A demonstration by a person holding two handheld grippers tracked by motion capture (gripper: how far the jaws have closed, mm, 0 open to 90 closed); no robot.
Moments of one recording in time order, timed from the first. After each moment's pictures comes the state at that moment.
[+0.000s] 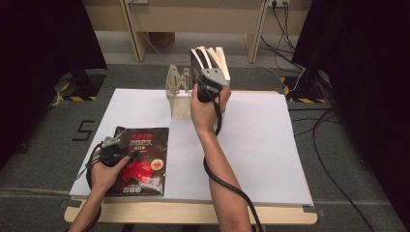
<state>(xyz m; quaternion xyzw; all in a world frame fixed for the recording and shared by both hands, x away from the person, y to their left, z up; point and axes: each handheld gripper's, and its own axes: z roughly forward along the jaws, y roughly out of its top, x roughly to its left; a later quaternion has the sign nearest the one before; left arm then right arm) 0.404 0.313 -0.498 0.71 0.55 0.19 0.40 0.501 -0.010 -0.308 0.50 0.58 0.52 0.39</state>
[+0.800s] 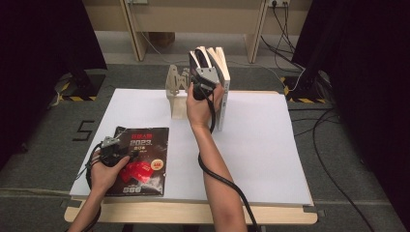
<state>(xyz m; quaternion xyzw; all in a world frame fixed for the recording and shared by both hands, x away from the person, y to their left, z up) 0.404 0.314 -0.498 0.71 0.55 0.19 0.40 0.526 0.004 -0.325 0.50 0.58 0.50 0.39</state>
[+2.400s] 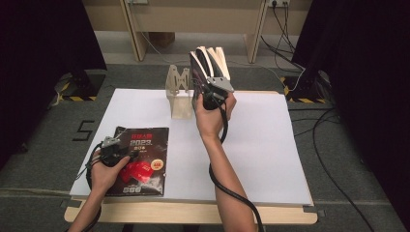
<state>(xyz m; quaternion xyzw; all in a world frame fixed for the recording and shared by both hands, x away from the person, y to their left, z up) 0.404 0.313 -0.498 0.71 0.55 0.19 0.40 0.491 -0.026 -0.326 0.52 0.61 0.50 0.34</state>
